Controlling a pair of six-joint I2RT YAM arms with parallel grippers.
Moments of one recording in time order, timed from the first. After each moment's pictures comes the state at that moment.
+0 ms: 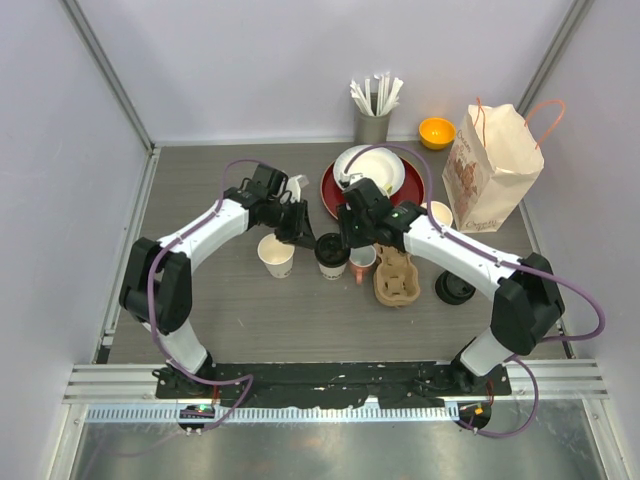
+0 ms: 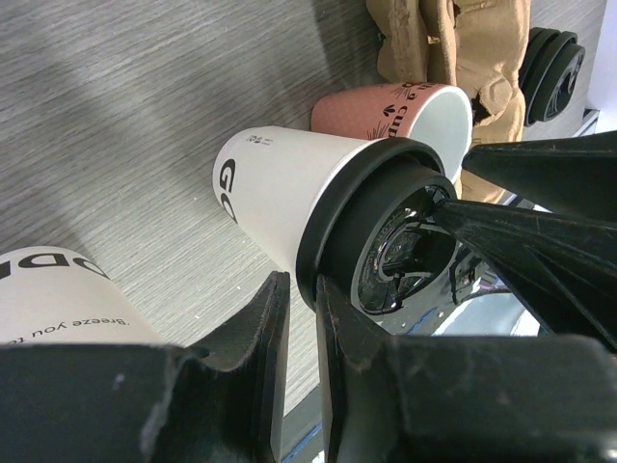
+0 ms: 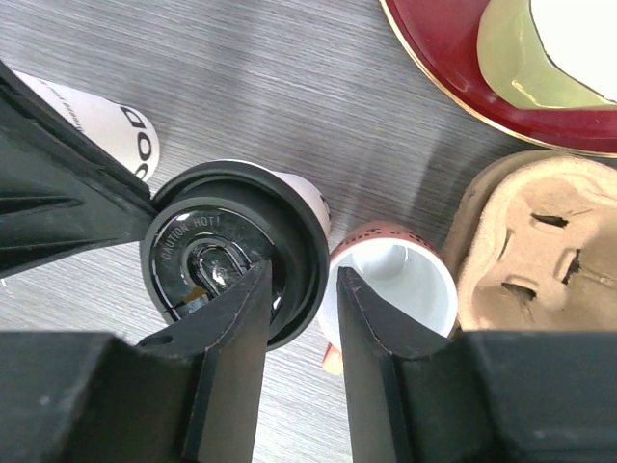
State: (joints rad) left arm -0.46 1.72 1.28 -0.55 0.55 -0.42; right arm 0.72 1.57 1.25 -0.54 0.12 0.41
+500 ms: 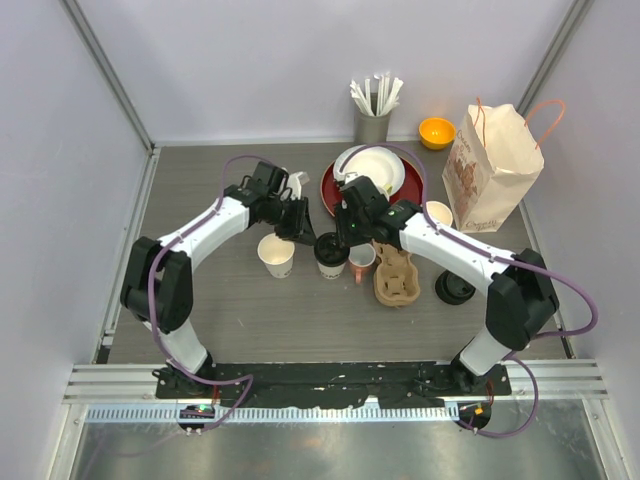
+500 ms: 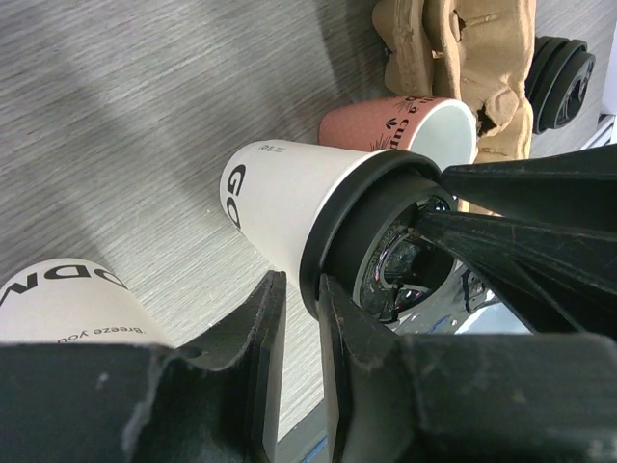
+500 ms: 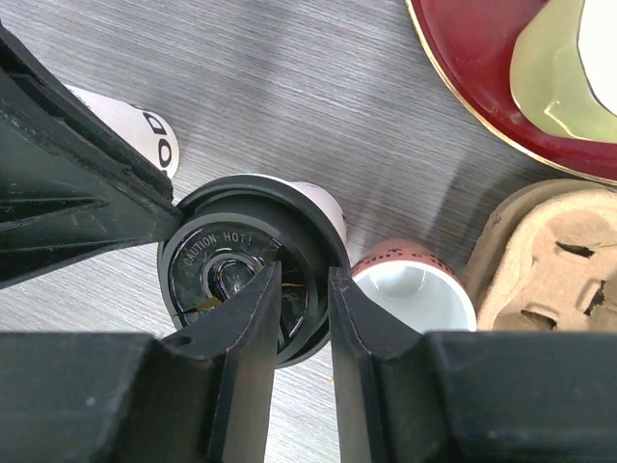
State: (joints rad) left arm -0.46 1.72 1.30 -0.56 0.52 -0.39; right arm 0.72 1.60 1.27 -0.54 0.08 0.38
